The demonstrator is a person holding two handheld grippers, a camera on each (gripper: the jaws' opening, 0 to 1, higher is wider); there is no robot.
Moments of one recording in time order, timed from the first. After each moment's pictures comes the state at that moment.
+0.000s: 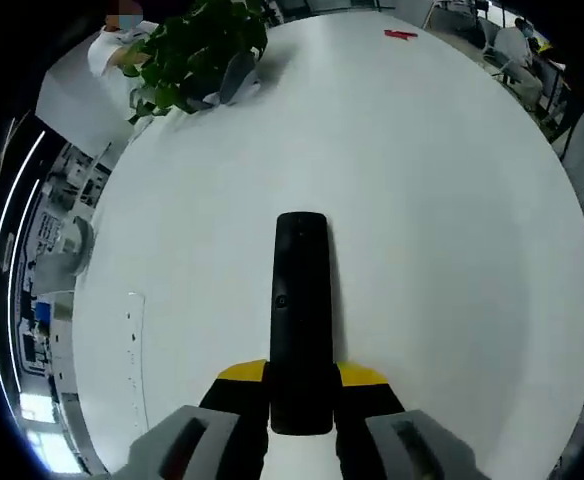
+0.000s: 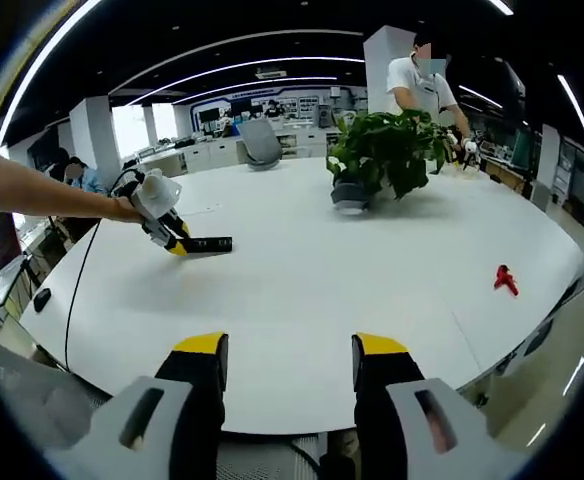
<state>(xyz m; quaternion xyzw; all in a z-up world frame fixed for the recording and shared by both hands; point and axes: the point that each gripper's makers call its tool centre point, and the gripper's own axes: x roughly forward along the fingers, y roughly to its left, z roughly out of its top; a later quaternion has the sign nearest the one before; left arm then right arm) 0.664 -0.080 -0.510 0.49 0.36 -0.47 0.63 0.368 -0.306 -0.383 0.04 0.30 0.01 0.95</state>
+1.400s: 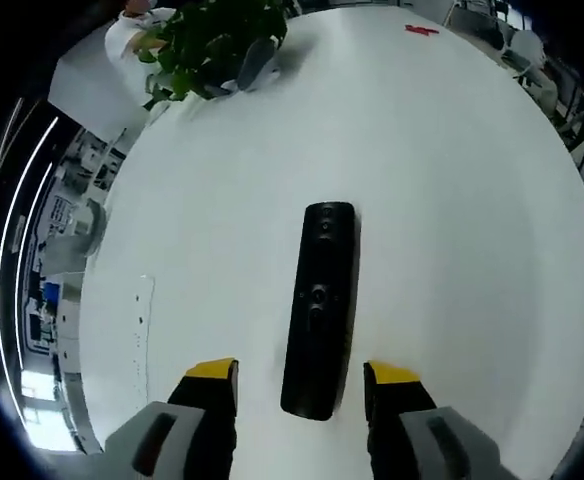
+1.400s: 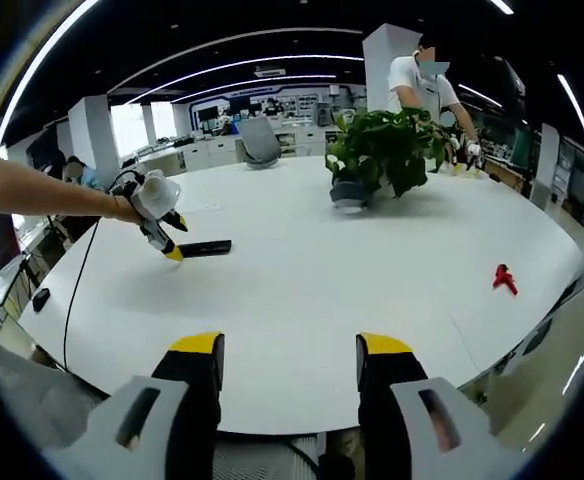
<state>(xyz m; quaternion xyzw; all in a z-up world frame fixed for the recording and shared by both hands) 0.666 -0.071 -0.501 0.47 0.36 -0.43 0.68 0.369 -0.310 -0.380 0.03 0.29 -0.01 0.96</state>
